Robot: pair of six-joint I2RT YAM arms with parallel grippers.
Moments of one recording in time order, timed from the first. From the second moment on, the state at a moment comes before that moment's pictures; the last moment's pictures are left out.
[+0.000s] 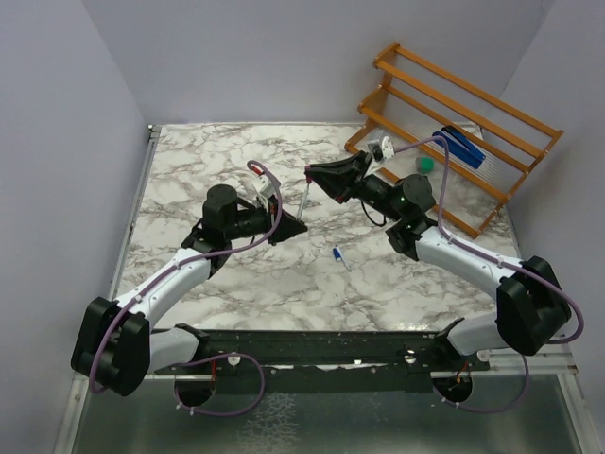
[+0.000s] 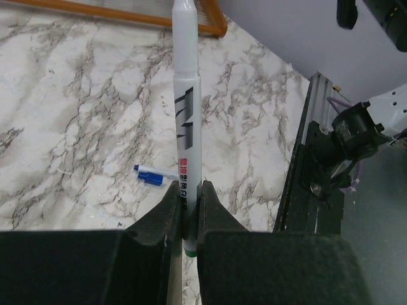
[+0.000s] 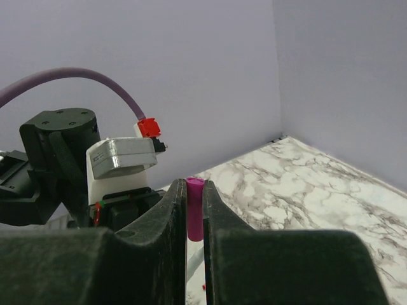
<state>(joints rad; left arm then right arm) -0.43 1.19 0.68 0.29 0.80 -0.28 0.63 1.41 0.89 0.90 -0.44 0.32</state>
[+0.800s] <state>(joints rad) -0.43 1.15 0.65 0.47 0.81 -0.38 0.63 1.45 0.88 1.06 -0.50 0.45</state>
